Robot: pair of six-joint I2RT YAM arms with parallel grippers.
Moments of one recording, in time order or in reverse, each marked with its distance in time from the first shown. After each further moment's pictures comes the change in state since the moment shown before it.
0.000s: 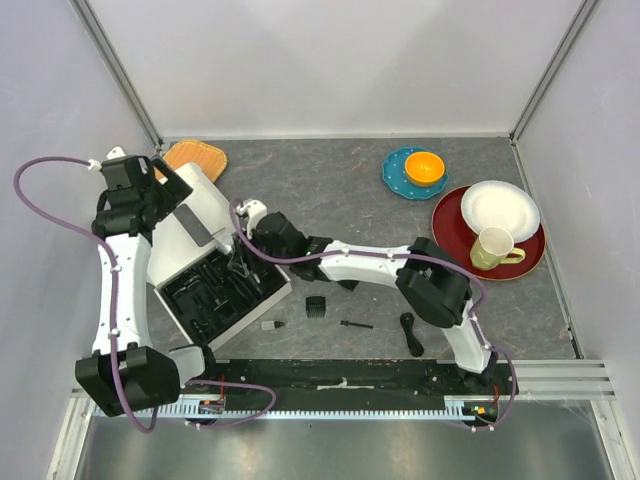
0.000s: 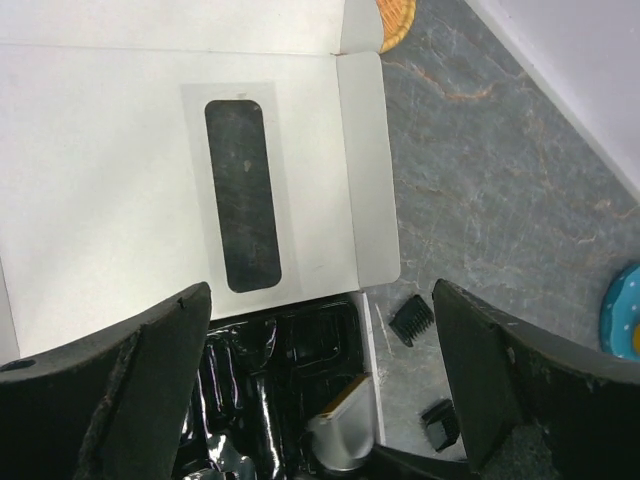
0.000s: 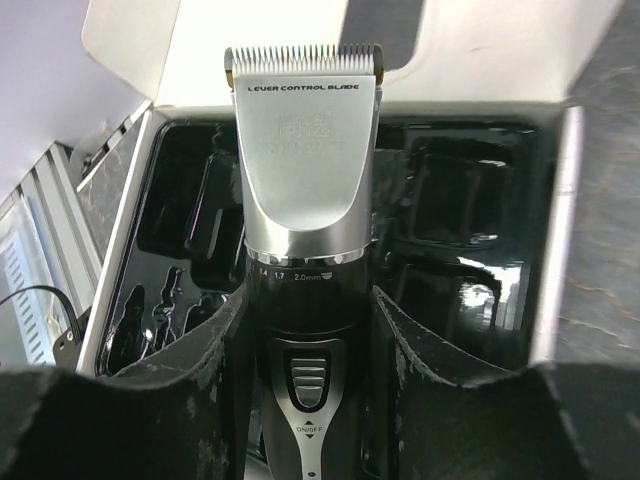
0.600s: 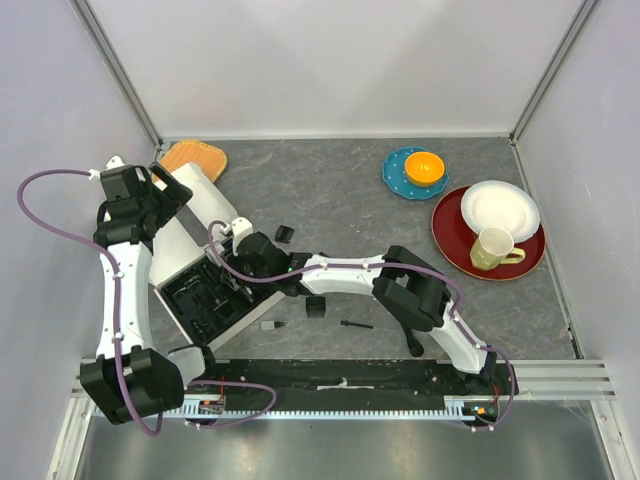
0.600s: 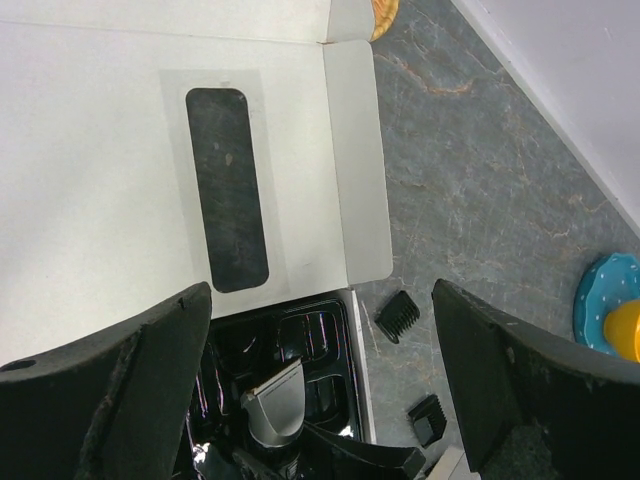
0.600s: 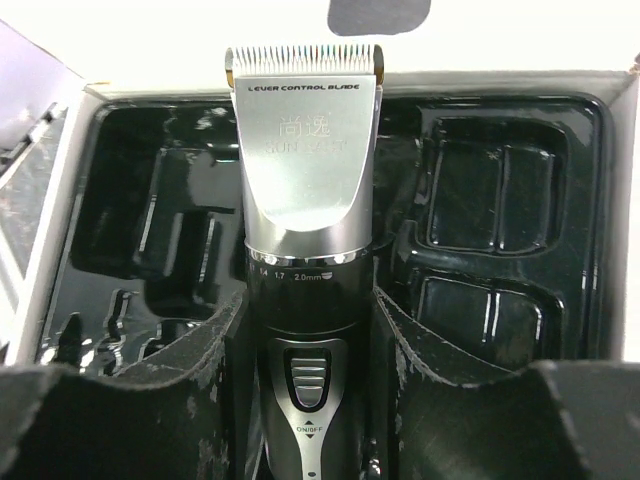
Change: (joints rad) left arm 0.074 -0.041 -0.095 0.080 0.104 -0.029; right arm 0.098 0.146 0.102 0.002 0.149 -0.027
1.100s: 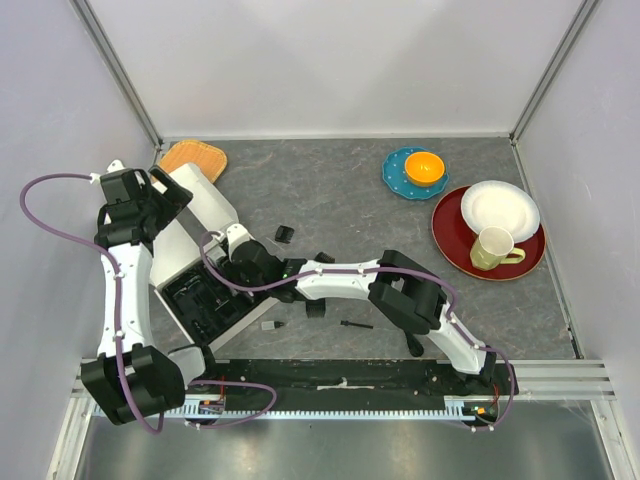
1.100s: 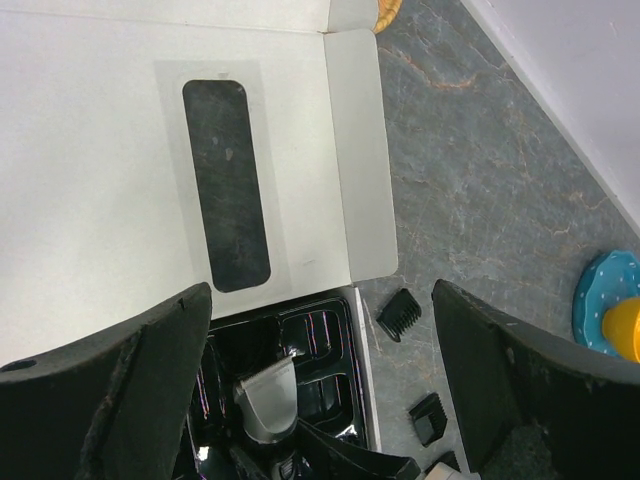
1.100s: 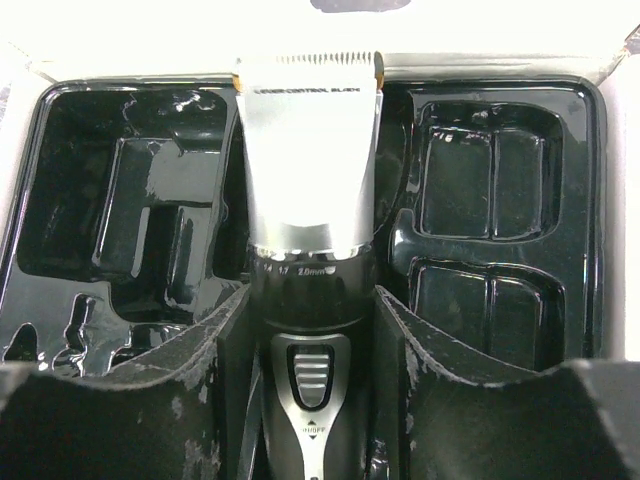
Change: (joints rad) left arm 0.019 -0.001 -0.039 0.031 0.030 0.000; right arm 0.035 0.031 0.021 -0.042 0.124 -0.060
